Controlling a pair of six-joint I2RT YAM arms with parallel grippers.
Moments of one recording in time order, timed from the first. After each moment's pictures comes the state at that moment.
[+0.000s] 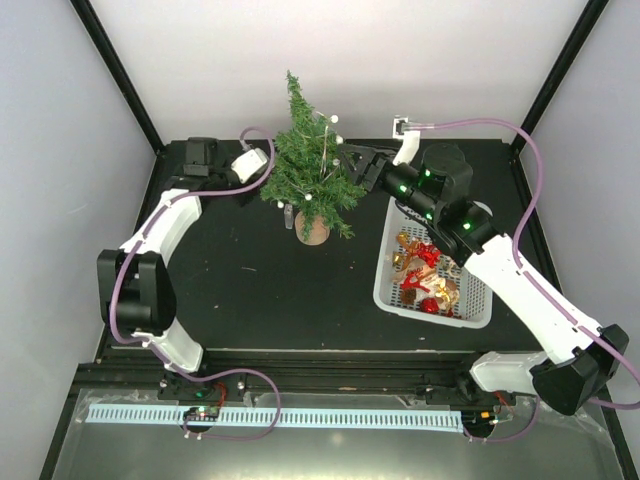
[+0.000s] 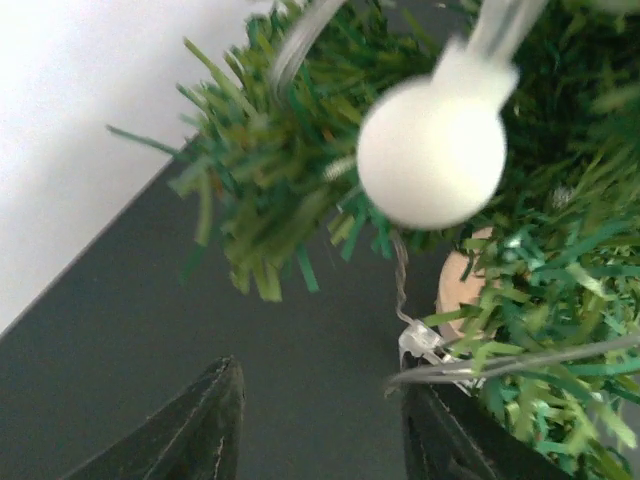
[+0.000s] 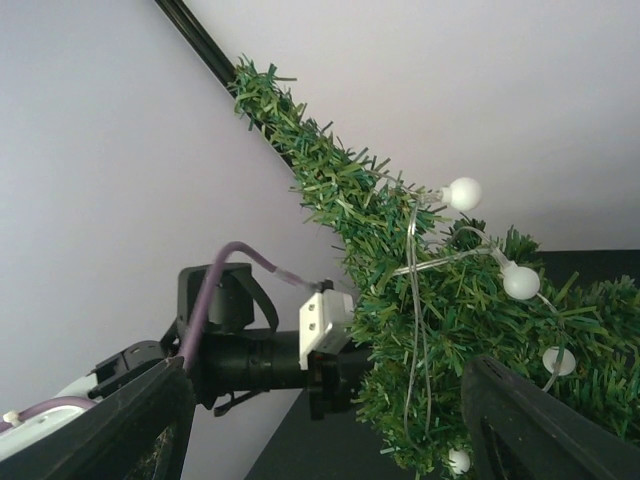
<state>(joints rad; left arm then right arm) -0.07 1.64 1.32 -0.35 0.55 0.68 0.63 1.26 1.32 -0.10 -0.17 0.63</state>
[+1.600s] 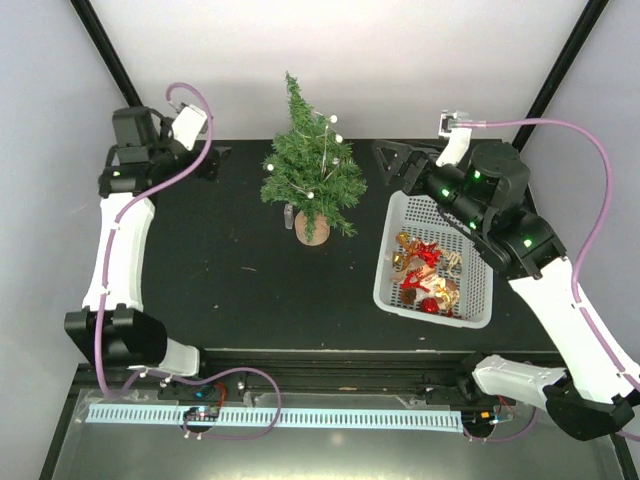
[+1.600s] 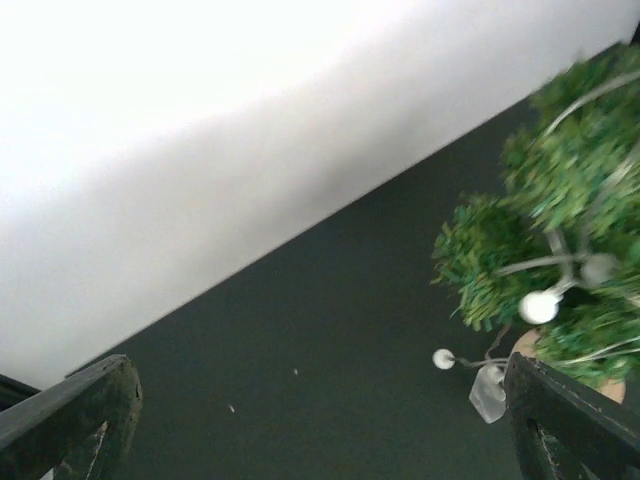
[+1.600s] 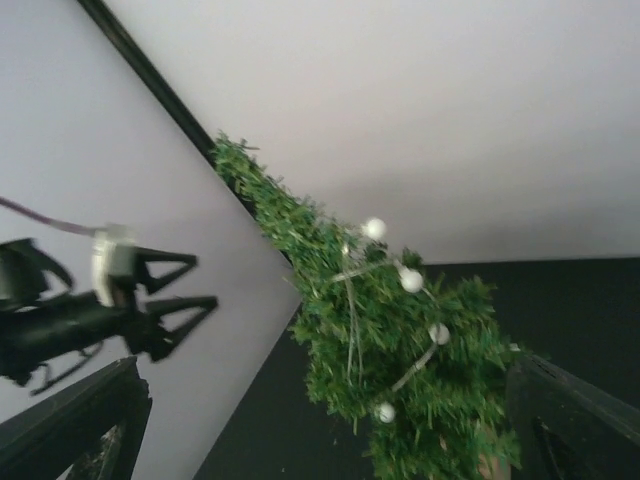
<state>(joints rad) 0.09 1.44 1.54 -0.58 0.48 0.44 0.59 1.12 1.49 -0.44 -0.06 0.57</state>
